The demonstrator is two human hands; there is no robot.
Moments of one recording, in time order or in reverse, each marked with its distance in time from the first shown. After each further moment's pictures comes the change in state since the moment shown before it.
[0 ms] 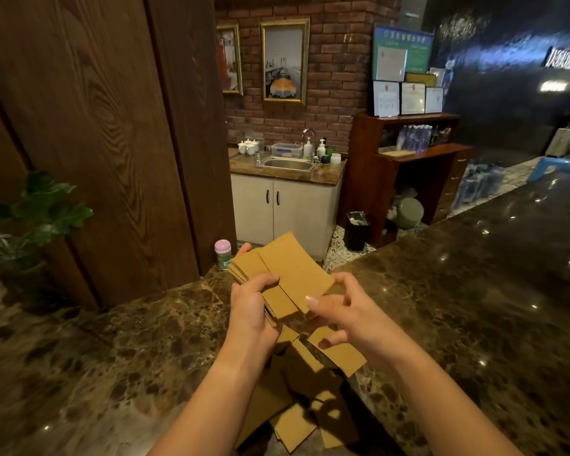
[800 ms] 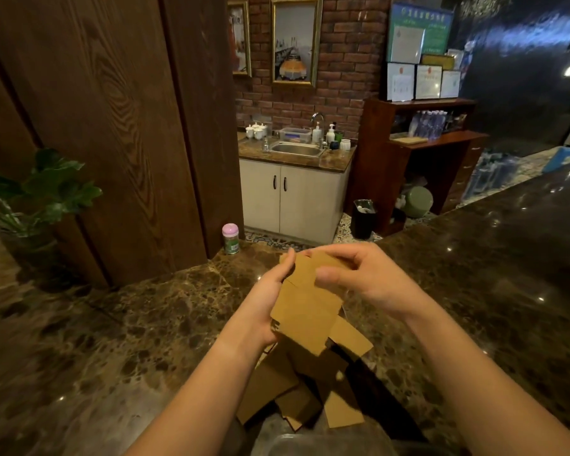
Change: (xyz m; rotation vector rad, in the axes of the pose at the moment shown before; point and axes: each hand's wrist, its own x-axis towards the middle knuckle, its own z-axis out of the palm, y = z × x) left_hand 0.002 0.000 -0.013 0.161 -0.357 -0.513; right_hand 0.022 -0.029 -0.016 -0.398 -0.112 -0.285
